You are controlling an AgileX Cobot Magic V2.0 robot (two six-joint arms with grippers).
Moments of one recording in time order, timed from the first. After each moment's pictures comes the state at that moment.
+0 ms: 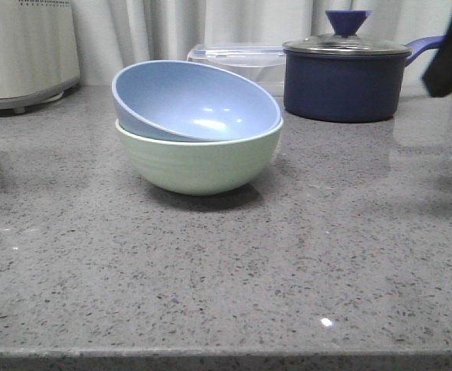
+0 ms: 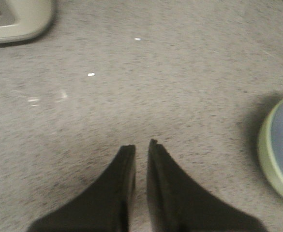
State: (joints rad) left arm -0.16 1.15 -1.10 -0.16 0.80 0.03; right arm 0.33 1.15 -0.89 0.20 0.66 0.09
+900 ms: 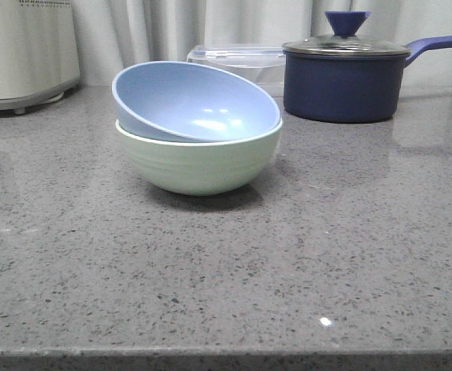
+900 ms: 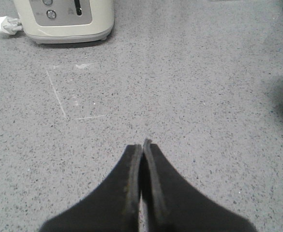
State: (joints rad) left arm -0.12 0.47 -0.49 -0.08 0.54 0.03; right arm 0.29 0.45 -0.46 0.11 0.50 0.09
